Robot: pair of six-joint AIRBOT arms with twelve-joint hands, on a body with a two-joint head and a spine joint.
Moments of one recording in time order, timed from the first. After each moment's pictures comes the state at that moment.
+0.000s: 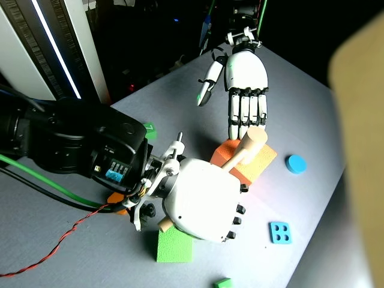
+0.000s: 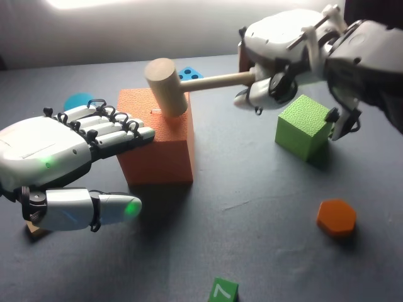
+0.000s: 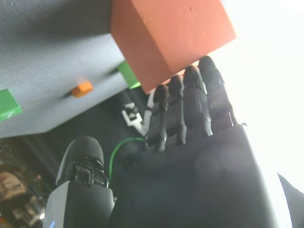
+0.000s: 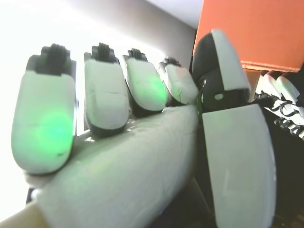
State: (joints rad) left arm 0.83 -0.86 1.06 0.17 -0.78 0.71; right arm -0.21 -1.33 1.27 1.24 0.37 -2.15
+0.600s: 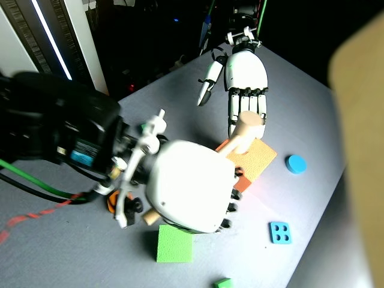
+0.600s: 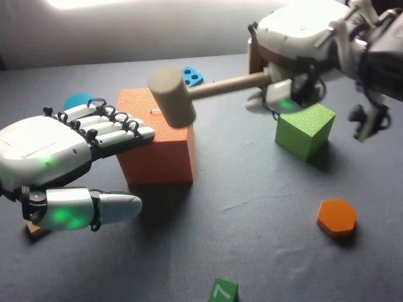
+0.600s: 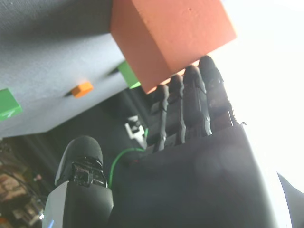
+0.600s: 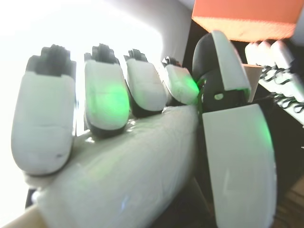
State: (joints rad) left arm 0.83 -0.86 1.06 0.17 -0.78 0.71; right arm -0.17 -1.16 1.07 1.23 0.30 -2.22
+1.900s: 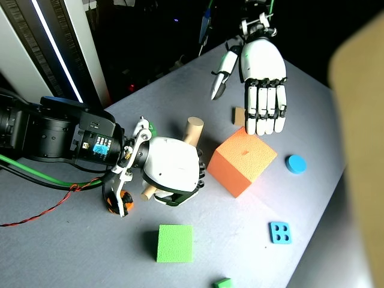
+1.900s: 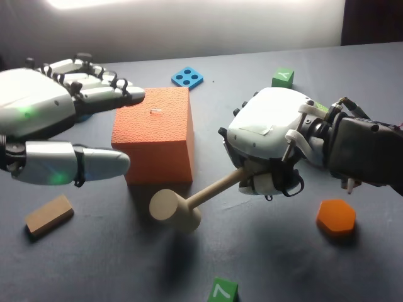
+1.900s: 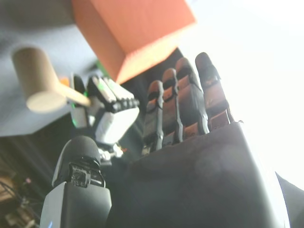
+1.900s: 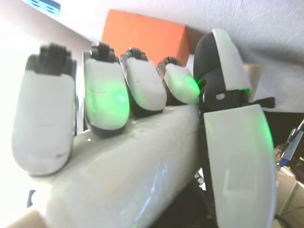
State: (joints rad) left arm 0.64 -0.77 1.07 0.33 -0.69 0.57; right arm -0.38 -1.30 1.12 0.80 0.27 -2.06
